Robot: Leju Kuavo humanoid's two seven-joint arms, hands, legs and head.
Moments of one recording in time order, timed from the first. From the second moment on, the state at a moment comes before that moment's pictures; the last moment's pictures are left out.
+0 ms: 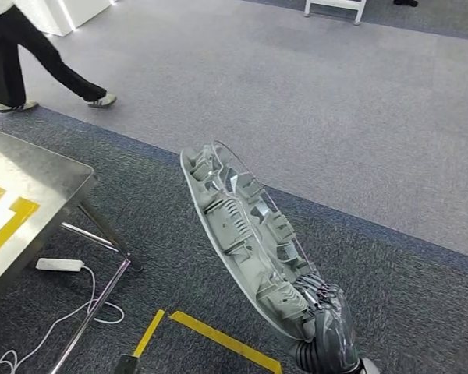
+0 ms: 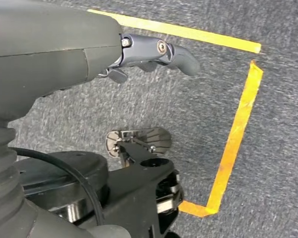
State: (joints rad) left arm -0.13 -0.09 -1.10 -0.14 0.91 0.35 -0.46; right arm 0.24 -0.24 0.64 -1.92 0.74 -0.65 -0.40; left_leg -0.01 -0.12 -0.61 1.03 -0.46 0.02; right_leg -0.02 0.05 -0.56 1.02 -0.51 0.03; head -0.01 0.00
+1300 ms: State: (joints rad) left arm -0.15 -0.08 -1.16 -0.14 0.87 0.33 -0.43; right arm -0.05 -0.25 0.78 -1.84 1.00 -0.43 -0.32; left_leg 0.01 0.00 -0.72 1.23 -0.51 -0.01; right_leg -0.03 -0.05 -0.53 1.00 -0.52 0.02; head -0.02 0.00
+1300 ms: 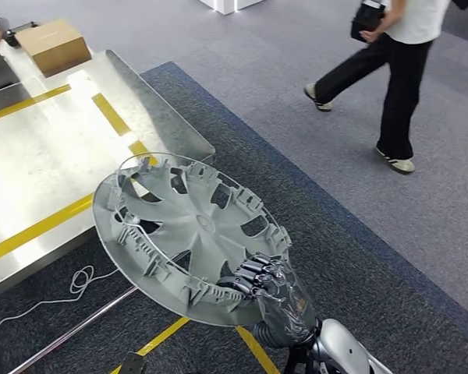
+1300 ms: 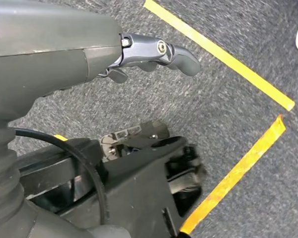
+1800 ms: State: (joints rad) left arm -0.16 -0.09 -1.18 -0.14 0.86 0.32 -0.43; right arm -0.16 -0.25 0.88 -1.76 1.10 -0.41 -0.24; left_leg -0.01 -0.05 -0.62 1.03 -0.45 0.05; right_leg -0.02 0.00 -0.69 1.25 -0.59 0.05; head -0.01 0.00
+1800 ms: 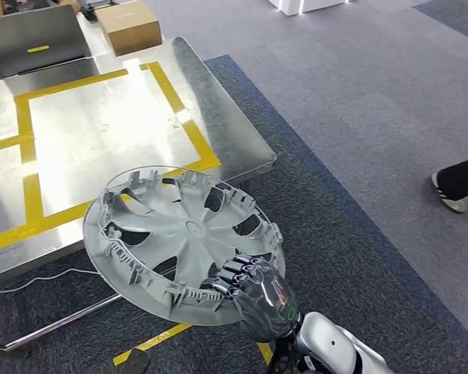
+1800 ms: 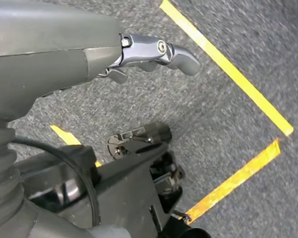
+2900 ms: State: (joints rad) left arm -0.17 -0.09 -1.22 -0.14 0.84 0.33 -0.41; right arm -0.28 -0.24 0.96 -1.64 1.17 -0.42 -0.14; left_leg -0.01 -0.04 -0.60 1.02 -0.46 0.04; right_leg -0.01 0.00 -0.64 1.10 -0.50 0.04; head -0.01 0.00
